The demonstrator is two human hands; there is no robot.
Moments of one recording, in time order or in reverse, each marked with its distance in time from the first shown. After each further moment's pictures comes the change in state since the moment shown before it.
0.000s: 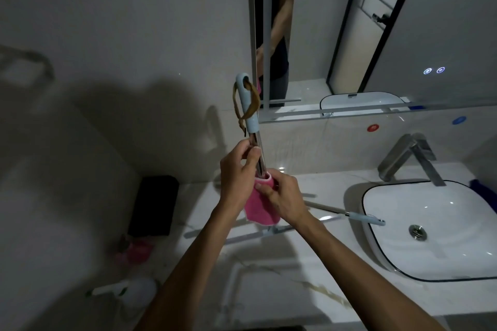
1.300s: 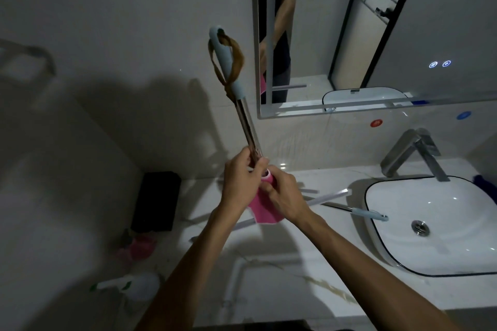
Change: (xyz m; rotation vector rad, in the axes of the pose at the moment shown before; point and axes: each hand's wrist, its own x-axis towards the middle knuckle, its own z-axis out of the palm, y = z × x) left_hand -0.007 -0.025 -0.003 0.171 -0.064 0.005; right_hand -0.005 0.000 0.007 0.004 -0.049 -0.040
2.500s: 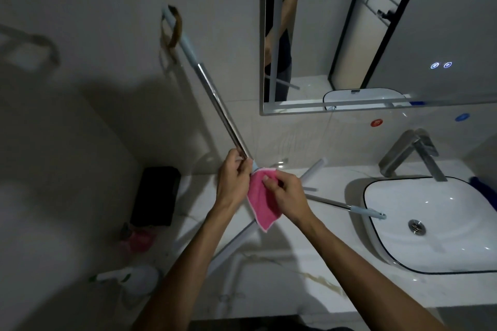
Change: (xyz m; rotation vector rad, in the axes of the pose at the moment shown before) left_hand -0.005 -0.039 -0.004 -0.173 -0.006 -0.169; right_hand -0.013 0.004 0.009 0.117 0.085 0.131
